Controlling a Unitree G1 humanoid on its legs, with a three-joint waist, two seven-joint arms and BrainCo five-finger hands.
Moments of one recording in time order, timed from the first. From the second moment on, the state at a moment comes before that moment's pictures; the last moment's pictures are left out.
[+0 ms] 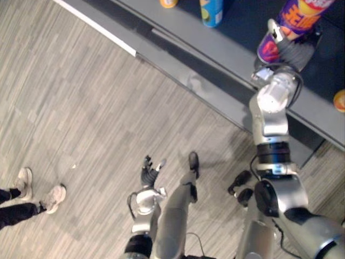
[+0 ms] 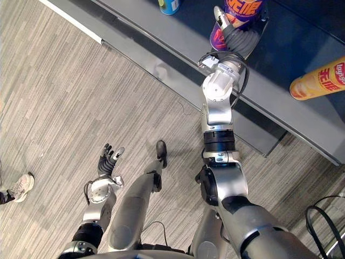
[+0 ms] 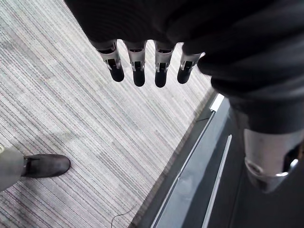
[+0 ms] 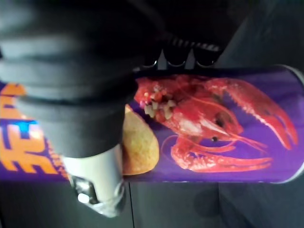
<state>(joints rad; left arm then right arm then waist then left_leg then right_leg) -0.13 -0.01 0.04 0.53 -0.15 -0.21 0.27 -1.01 -0.08 -0.19 0.38 -0.06 -0.16 -0.63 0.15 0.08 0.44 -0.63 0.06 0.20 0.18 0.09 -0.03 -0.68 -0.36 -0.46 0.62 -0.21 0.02</state>
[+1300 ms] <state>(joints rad) -0.16 -0.03 0.04 0.52 -0.16 -0.24 0.28 -1.15 -0.20 -0.19 0.52 -0.06 -0.20 -0.67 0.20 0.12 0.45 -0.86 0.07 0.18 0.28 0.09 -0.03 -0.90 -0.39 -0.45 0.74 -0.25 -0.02</state>
